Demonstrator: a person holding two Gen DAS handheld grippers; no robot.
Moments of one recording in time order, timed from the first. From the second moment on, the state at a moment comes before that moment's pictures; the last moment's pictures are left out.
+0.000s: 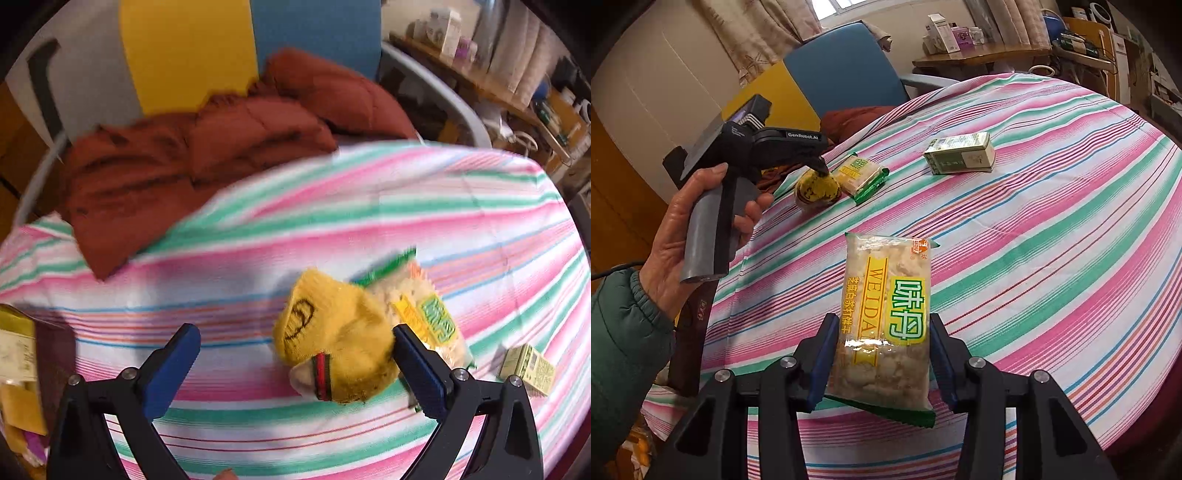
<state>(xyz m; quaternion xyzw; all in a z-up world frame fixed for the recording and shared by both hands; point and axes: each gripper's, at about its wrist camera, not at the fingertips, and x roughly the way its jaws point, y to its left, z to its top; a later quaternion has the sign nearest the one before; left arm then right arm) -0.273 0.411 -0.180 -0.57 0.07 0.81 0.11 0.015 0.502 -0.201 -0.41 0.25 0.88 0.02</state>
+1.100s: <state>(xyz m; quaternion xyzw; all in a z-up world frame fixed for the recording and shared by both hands) -0.199 0.359 -0.135 -0.47 0.11 0.86 0.14 0.027 0.485 -0.175 -0.40 0.23 0.89 0.02</state>
